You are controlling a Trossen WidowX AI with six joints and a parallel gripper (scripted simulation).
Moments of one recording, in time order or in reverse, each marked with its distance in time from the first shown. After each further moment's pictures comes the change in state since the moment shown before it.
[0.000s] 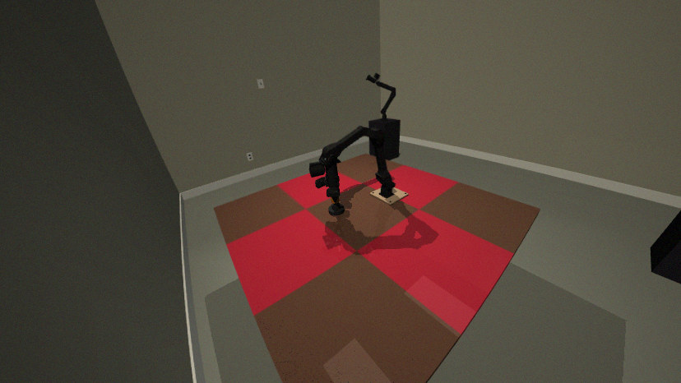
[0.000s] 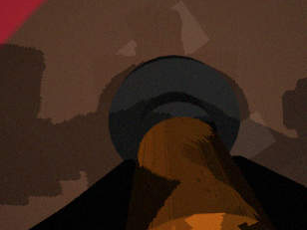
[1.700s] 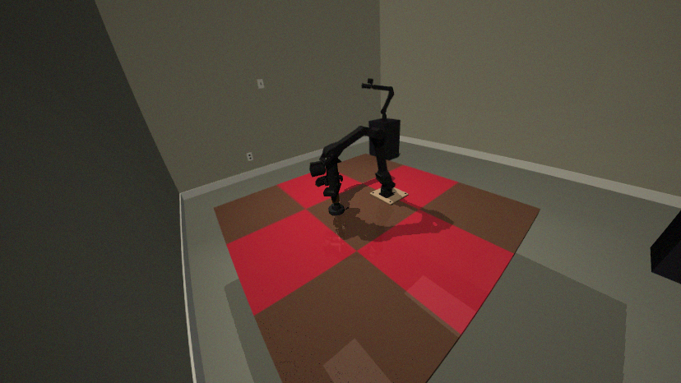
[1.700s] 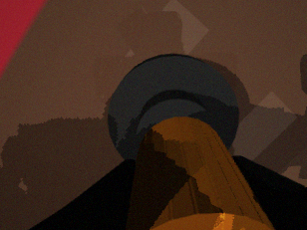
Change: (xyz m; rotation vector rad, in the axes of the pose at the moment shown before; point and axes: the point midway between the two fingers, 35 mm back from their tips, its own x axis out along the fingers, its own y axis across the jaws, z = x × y) arm -0.001 -0.001 -0.002 0.207 -0.005 0.002
